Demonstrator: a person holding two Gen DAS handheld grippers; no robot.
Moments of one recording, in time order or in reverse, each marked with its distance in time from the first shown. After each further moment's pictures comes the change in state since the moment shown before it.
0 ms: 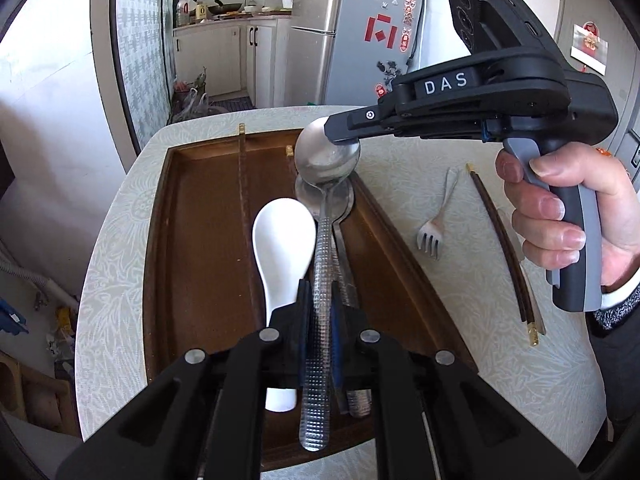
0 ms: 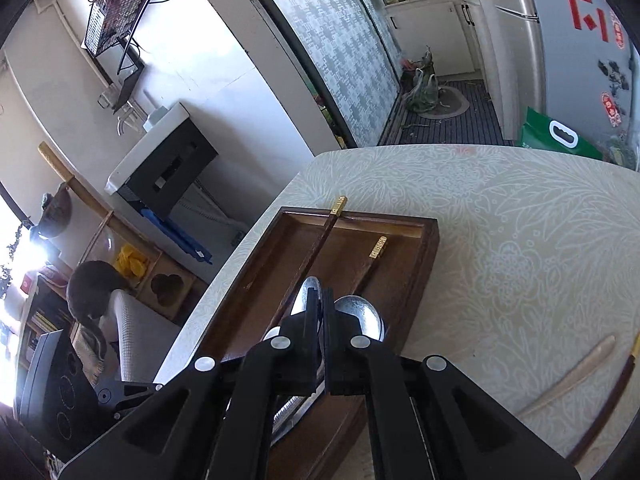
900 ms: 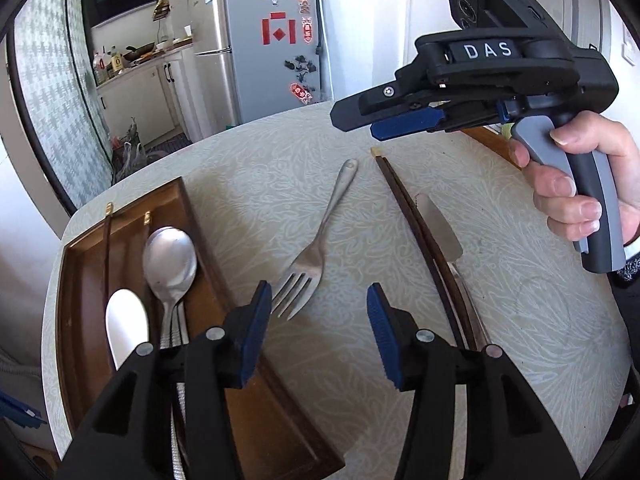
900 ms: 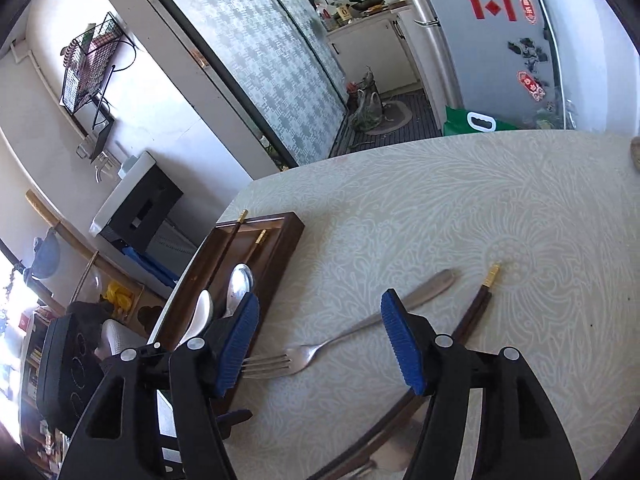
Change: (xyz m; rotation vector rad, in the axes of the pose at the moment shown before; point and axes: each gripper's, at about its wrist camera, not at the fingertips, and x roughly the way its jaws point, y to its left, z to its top) left arm 0.037 -0.119 0.025 0.308 -0.004 -0.075; right arm -0.114 -0.103 -0.051 0.144 -0.113 -0.073
